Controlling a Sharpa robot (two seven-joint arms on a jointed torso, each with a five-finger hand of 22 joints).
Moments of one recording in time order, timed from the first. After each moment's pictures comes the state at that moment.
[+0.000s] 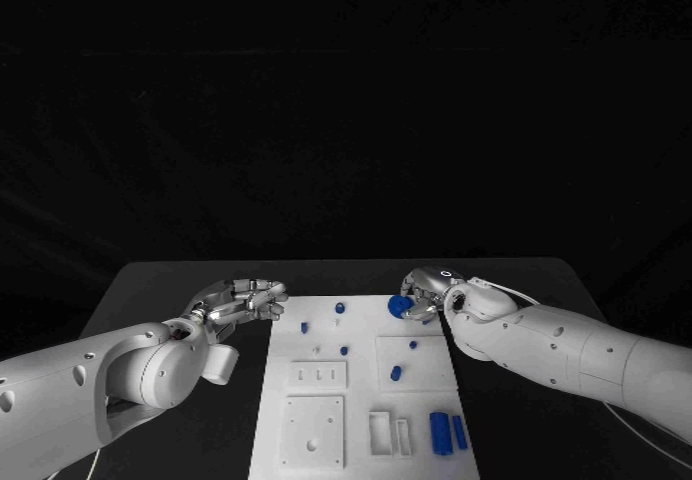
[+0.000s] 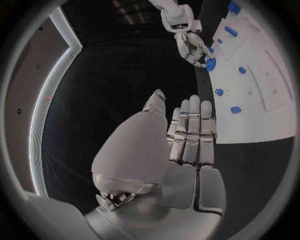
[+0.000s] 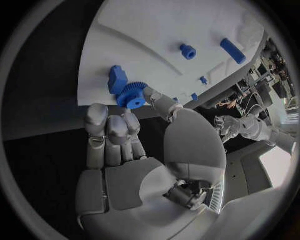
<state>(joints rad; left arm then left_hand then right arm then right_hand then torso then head) 1.34 -0.82 -0.18 1.45 0.08 -0.26 0.28 1.56 -0.04 -0.06 0.29 0.19 0.76 0.19 0.35 0.43 1.11 0.14 0.12 0.12 0.94 0.09 0.55 0.51 0.05 0.78 -0.01 0.44 1.31 1.23 -0.58 -0.07 0.99 -1.53 -0.34 -0.17 1.05 -0.28 0.70 -0.19 0.10 0.84 0.15 0.29 0.41 1.19 0.04 1.17 1.31 1.28 -0.07 1.36 0.85 0.16 1.34 -0.10 1.00 1.31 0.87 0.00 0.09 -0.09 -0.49</state>
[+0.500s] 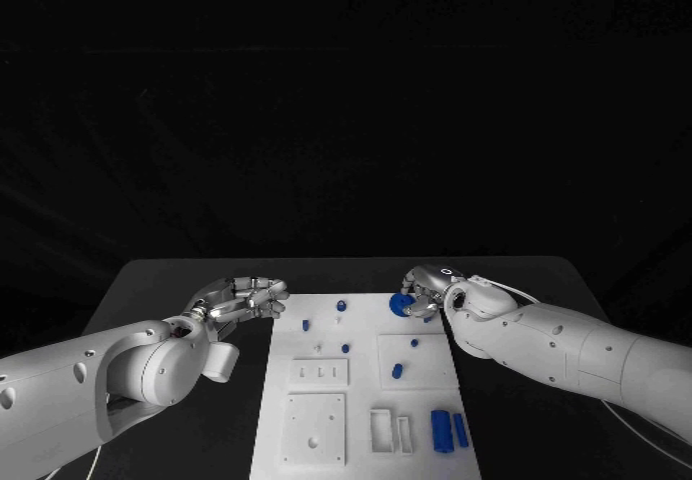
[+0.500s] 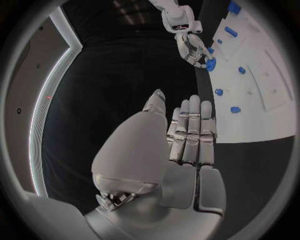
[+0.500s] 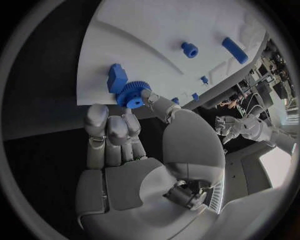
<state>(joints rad) 1.34 -0.83 -0.18 1.46 0.08 -0.26 0.28 1.56 -0.04 -0.06 0.29 0.19 0.76 0.19 0.35 0.43 1.11 0.14 0.12 0.12 0.94 0.09 0.56 0.51 0.05 0.78 -0.01 0.44 1.31 1.23 -0.57 -0.07 0.97 -1.53 -0.34 -0.17 1.06 -0.25 0.72 -0.18 0.09 0.88 0.12 0.31 0.42 1.21 0.02 1.20 1.31 1.27 -0.08 1.36 0.87 0.16 1.33 -0.10 1.01 1.31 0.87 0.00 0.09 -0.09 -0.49</state>
